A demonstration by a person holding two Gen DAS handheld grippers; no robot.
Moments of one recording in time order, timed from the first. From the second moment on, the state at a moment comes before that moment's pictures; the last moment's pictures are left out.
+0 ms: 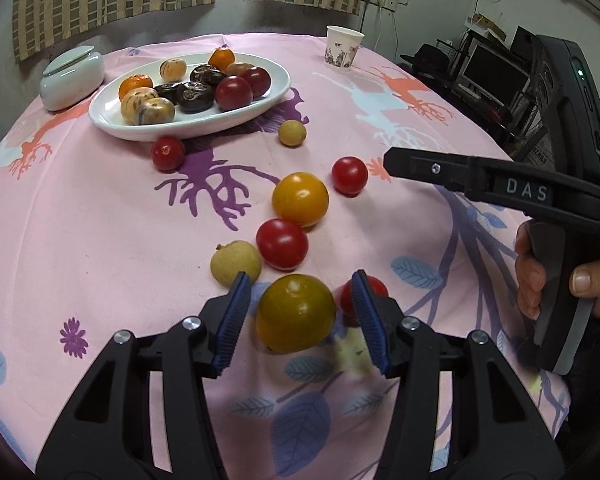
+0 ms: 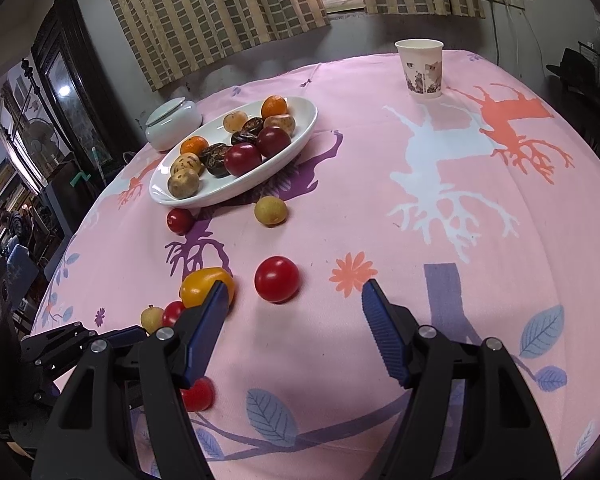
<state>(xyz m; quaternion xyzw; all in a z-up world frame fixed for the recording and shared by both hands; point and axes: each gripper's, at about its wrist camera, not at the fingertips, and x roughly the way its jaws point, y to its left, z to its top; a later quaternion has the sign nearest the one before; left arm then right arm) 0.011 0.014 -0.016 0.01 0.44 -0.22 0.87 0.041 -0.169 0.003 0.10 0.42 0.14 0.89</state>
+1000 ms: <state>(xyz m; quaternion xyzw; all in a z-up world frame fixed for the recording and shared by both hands) 0.012 0.028 -0.016 -0.01 0.45 -0.22 0.87 0.041 -0.166 0.002 0.09 0.43 0.13 0.89</state>
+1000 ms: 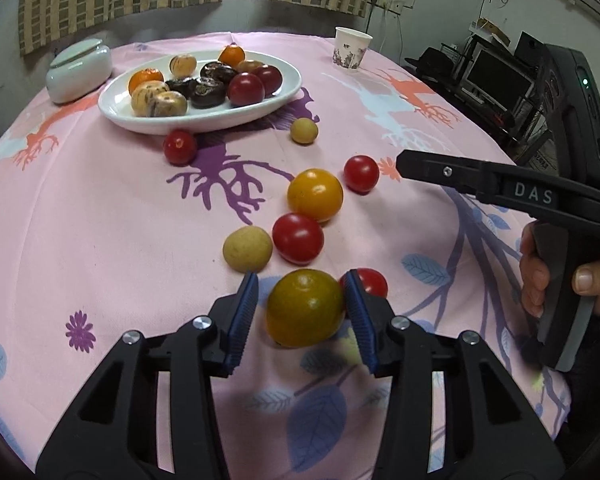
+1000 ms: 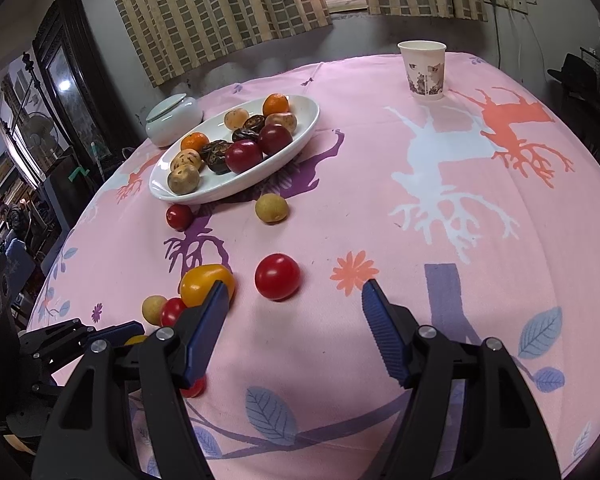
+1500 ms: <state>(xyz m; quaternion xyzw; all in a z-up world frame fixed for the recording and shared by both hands) -0.004 0.019 -0.022 0.05 0.44 -0.23 0.87 0.041 -0.165 -0.001 0.09 0.43 0.13 0.89</state>
